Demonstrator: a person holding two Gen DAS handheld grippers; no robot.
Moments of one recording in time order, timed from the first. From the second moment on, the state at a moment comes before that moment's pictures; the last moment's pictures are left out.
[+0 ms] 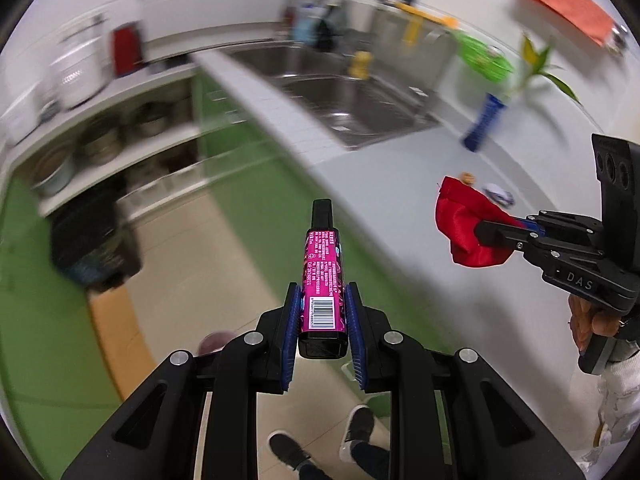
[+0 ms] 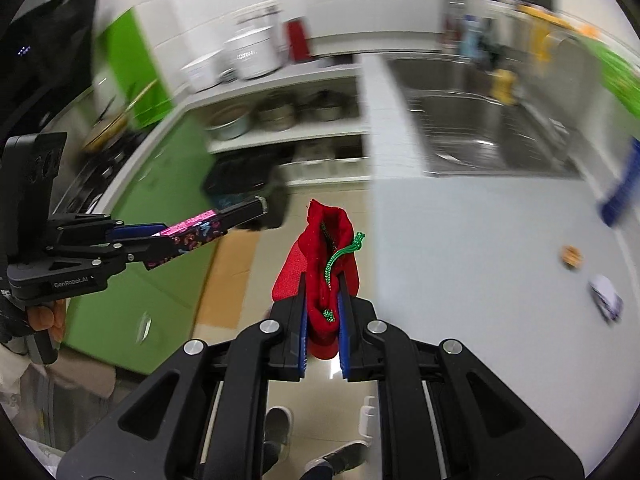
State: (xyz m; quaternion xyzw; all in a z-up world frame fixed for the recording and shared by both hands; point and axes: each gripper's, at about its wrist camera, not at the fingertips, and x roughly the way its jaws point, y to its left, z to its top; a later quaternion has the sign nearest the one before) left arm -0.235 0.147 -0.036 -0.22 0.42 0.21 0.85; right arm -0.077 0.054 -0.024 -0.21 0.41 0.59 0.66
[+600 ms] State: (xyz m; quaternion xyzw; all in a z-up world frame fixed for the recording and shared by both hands) left arm -0.331 0.251 -0.248 -0.29 0.45 0.33 0.78; right arm -0.205 0.210 -0.230 -0.31 0.44 0.62 0.56
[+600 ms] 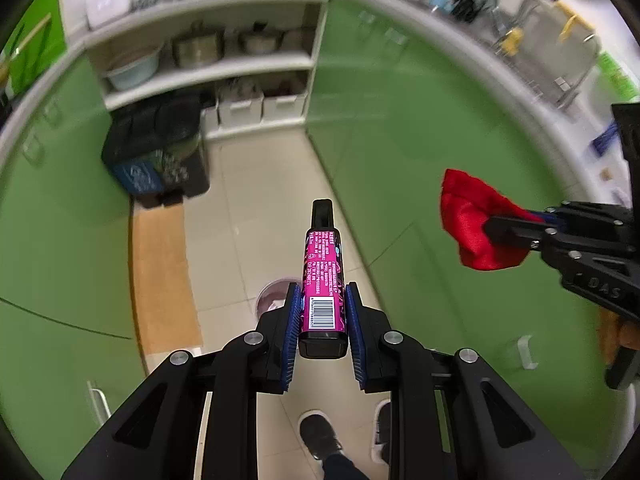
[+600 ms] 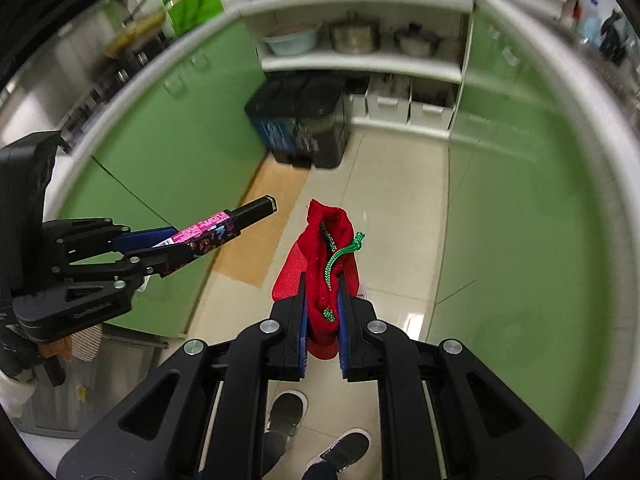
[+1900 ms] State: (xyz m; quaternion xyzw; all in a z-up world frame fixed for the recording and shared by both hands) left arm -0.394 0.323 -0.437 -0.35 0.41 0.40 0.74; right arm -0.239 0.276 -0.486 -0.36 0.46 0.63 0.51
